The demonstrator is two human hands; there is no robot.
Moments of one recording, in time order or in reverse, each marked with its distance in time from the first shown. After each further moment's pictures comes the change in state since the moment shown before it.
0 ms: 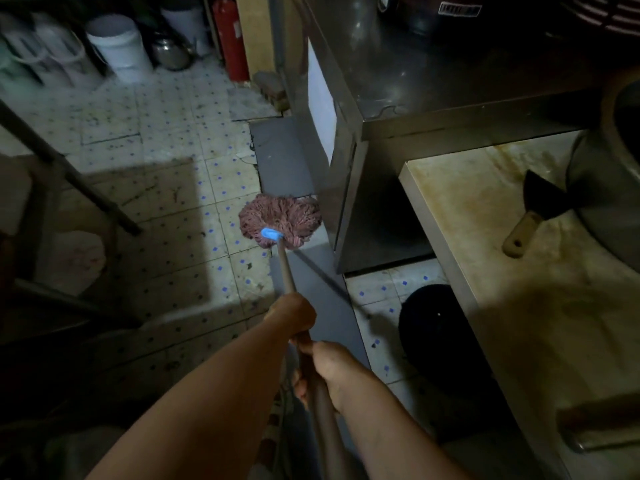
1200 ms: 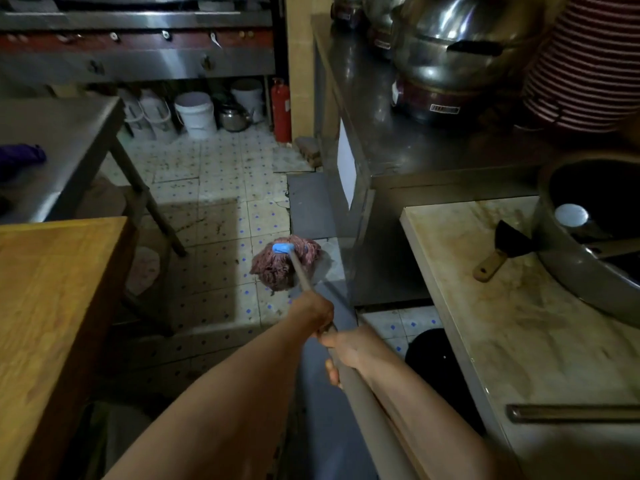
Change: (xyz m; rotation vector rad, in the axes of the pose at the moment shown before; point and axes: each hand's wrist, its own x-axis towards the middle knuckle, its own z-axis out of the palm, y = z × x) left_hand -0.132 0.014 -0.016 -0.309 0.202 0.023; right_hand -0.137 0.014 -0.005 -0.347 0.151 -0.259
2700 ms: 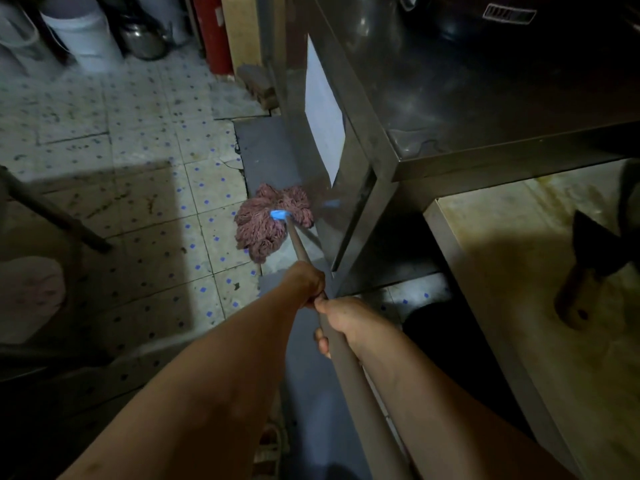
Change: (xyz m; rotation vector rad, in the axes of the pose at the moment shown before) left_hand 0.255 0.065 0.013 -0.091 -0.226 -0.049; right_hand 0.240 -0.125 0.002 0.044 0.104 0.237
